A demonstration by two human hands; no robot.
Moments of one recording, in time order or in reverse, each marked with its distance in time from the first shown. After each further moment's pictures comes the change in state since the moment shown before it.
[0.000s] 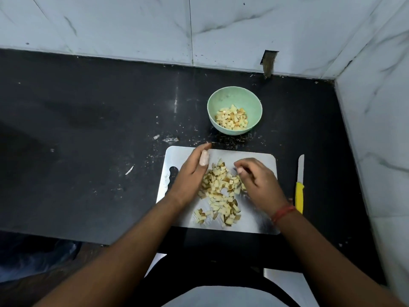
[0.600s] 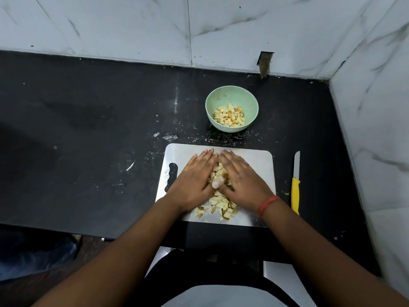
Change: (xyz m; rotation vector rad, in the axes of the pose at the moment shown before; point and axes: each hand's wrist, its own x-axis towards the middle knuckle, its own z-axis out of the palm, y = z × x) left_hand -0.001 -0.038 0.003 0.918 -0.223 0.351; right_hand 0.002 0.006 0.025 -0.477 -0.290 -0.206
